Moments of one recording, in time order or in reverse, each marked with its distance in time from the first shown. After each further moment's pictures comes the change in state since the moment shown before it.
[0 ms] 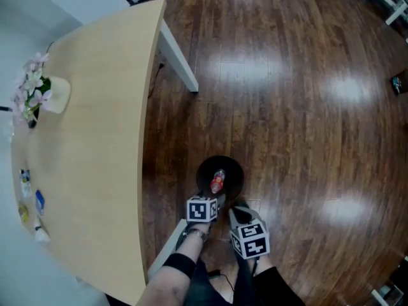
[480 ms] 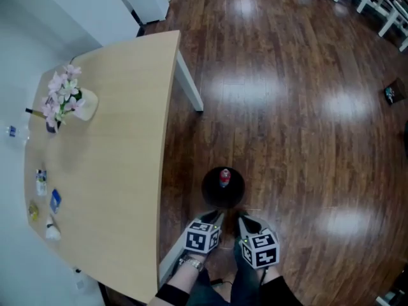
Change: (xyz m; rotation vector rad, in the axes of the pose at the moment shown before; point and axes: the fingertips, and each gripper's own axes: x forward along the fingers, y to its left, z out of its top) left arm -0.155 -0.081 0.007 0.162 -0.138 -0.124; right arm -0.088 0.025 0.018 -0.002 -0.106 -0.038
